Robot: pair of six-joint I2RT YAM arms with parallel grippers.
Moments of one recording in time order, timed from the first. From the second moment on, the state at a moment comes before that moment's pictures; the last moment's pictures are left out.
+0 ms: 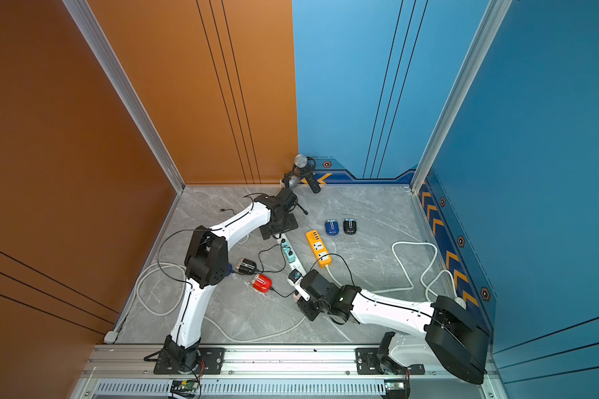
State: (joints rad) left arm -0.56 2.27 2.01 -0.99 -0.19 -0.92; right arm 1.01 1.27 0.59 -0.24 -0.02 0.15
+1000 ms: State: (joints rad) left arm -0.53 1.75 1.65 -0.98 -0.31 -0.84; right arm 1.03 1.19 0.53 -0.25 -0.09 0.14
